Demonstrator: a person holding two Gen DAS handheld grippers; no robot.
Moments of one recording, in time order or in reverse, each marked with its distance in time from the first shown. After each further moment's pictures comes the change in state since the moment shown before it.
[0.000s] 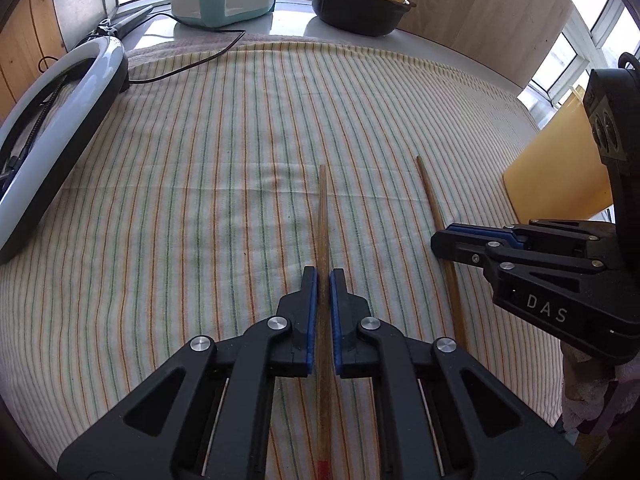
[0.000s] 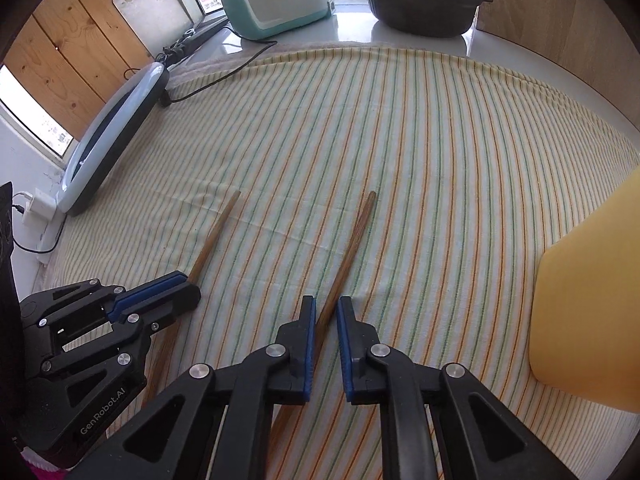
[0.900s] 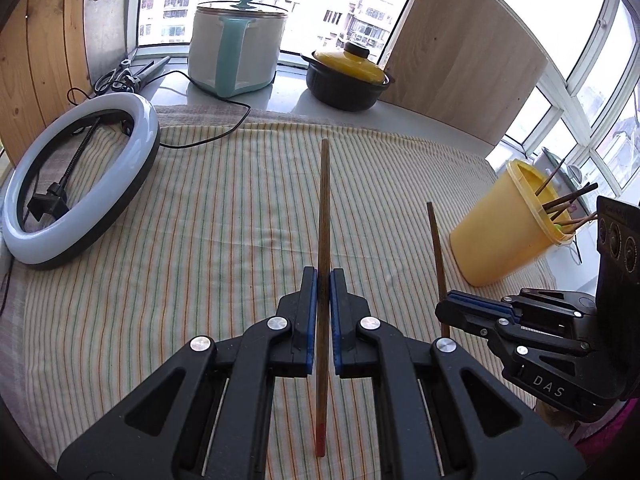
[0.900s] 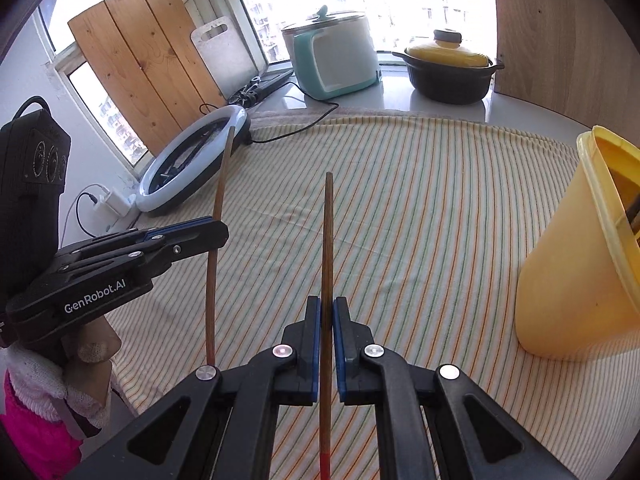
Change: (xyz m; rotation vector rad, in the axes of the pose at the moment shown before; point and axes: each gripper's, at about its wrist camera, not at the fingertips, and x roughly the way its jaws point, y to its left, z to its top) left arm -0.082 -0.005 0.006 -0.039 -0.194 -0.072; right arm -0.082 0.022 -0.042 -0.095 -0.228 0.121
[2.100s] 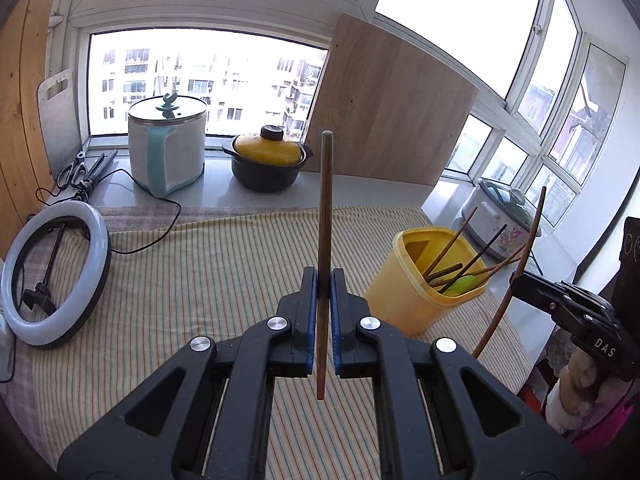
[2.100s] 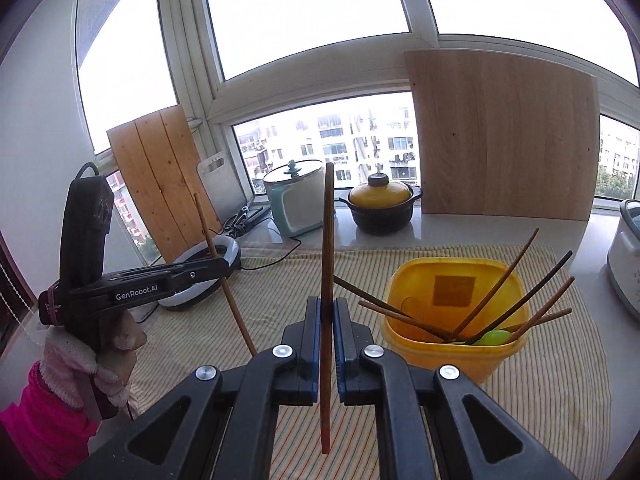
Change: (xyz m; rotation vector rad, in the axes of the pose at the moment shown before) left arm -0.064 -0.084 0.047 0.125 -0.192 -0.125; right arm -0.177 -0.052 -0.015 0.043 -0.423 -0.076
